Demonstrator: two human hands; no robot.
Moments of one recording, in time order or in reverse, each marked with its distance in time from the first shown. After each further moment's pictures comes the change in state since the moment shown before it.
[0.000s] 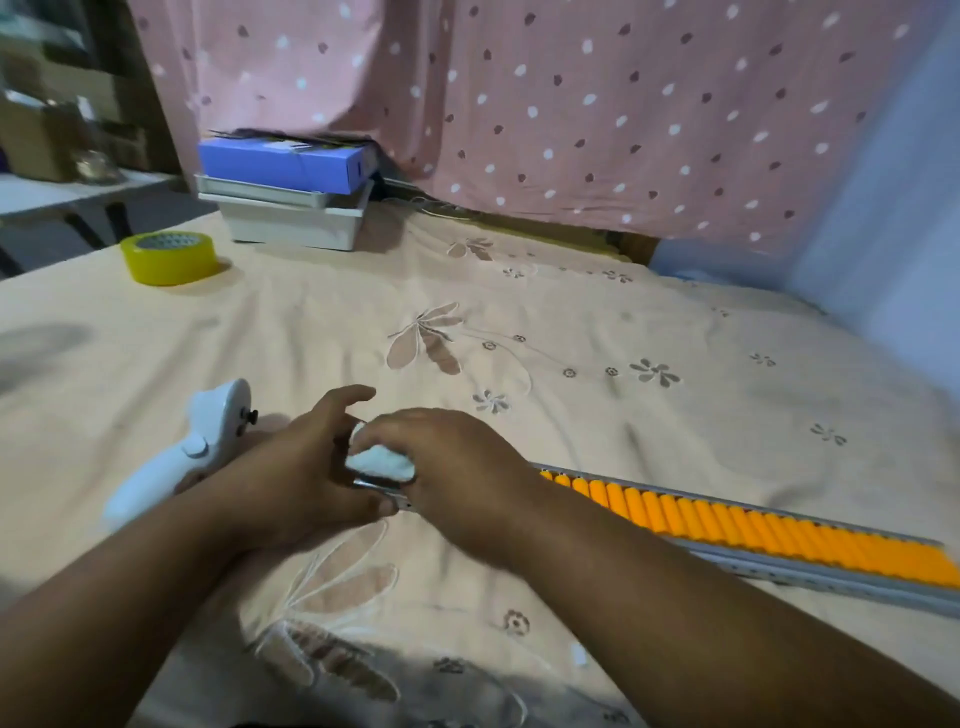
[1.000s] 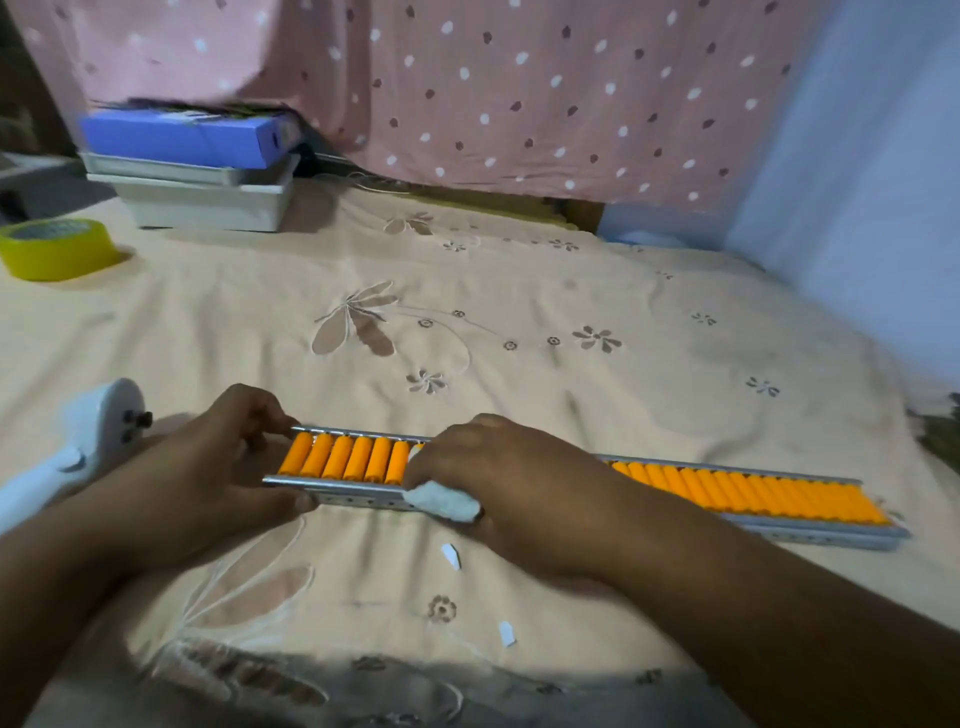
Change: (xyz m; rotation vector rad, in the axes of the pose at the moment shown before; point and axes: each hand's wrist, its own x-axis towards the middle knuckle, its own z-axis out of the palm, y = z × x) left_hand 0.001 -0.013 0.001 0.164 0.032 -0.027; right_hand -0.079 0.051 -0.045 -0.278 -0.101 -0.056
